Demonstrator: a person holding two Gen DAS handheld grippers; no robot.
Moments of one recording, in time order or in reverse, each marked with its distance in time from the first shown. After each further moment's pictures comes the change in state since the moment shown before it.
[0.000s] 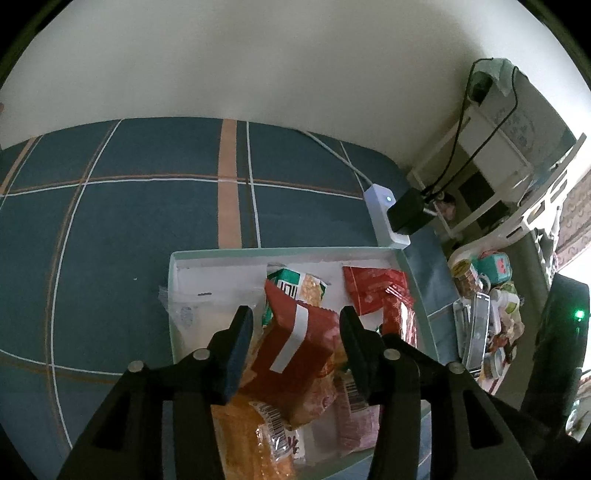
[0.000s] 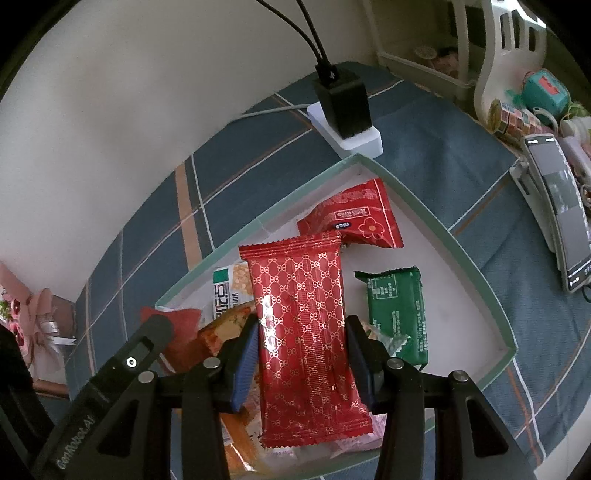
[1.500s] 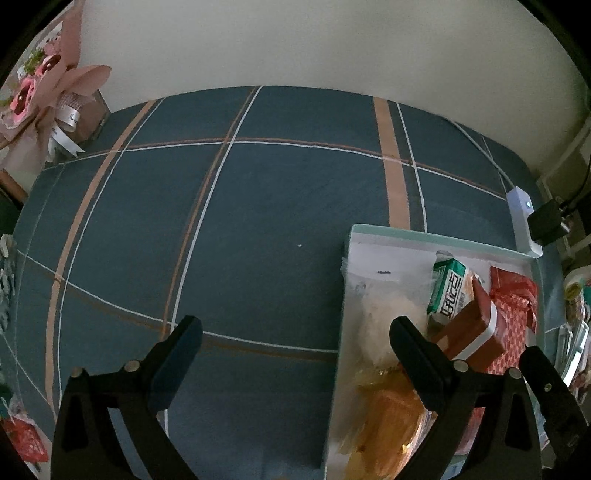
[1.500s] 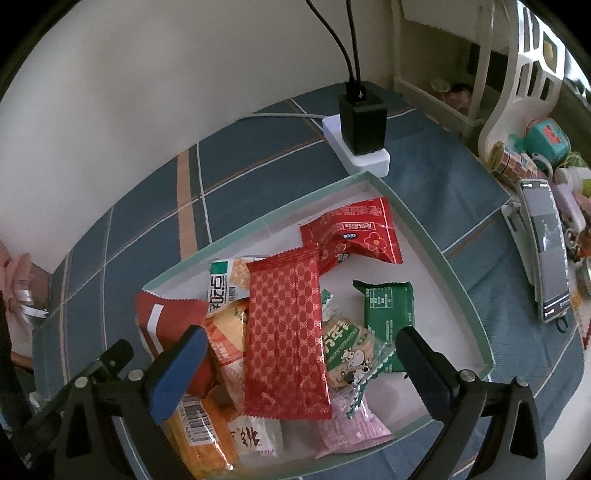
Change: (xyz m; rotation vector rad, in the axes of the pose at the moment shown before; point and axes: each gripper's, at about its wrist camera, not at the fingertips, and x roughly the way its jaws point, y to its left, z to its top) left arm -0.010 0.065 -0.009 -0.142 0.089 0.480; right arm -0.008 0.025 -0.009 -0.143 -0.035 -0.120
